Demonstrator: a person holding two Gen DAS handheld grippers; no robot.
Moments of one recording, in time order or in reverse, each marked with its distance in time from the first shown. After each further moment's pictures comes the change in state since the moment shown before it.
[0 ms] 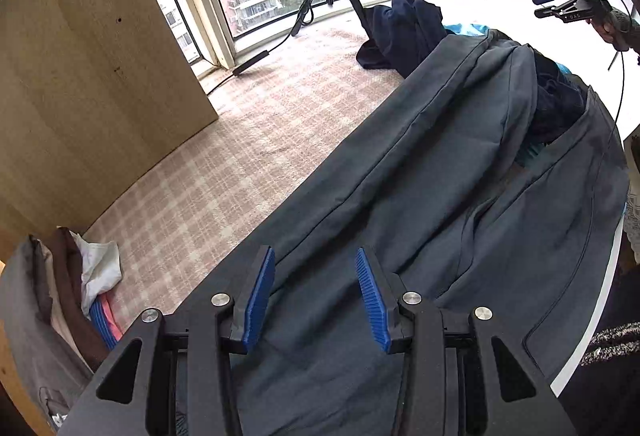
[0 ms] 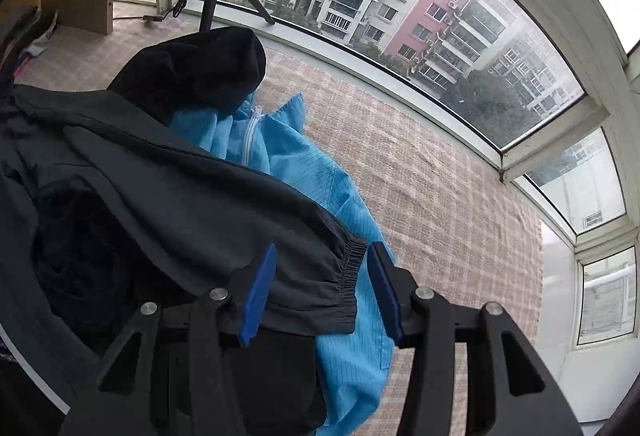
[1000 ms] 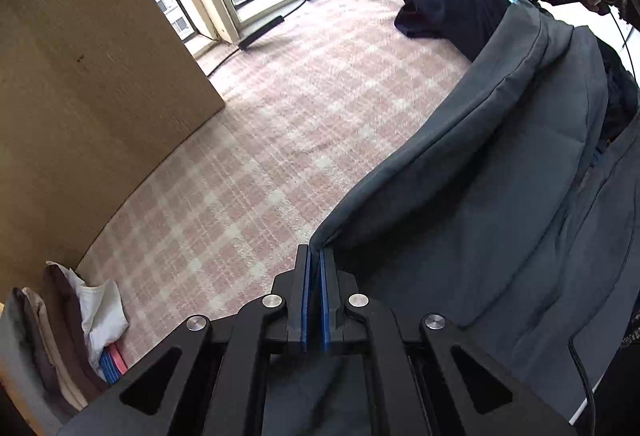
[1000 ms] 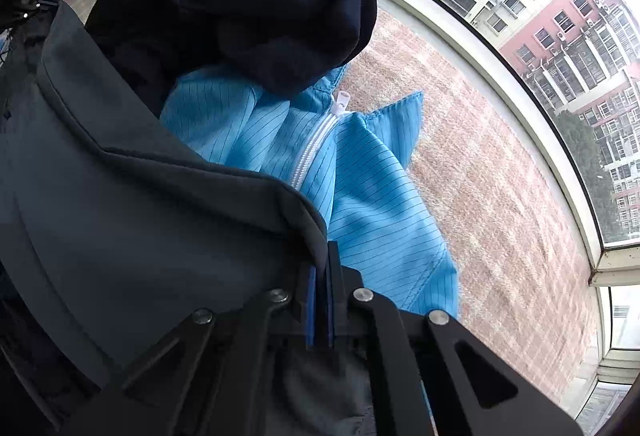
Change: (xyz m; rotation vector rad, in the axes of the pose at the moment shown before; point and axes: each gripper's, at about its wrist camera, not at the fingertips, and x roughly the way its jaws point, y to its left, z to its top) left arm 0.054 0.037 0.031 0.055 0.055 0.038; right arm 0.085 0.013 0.058 -0.211 0.023 0.237
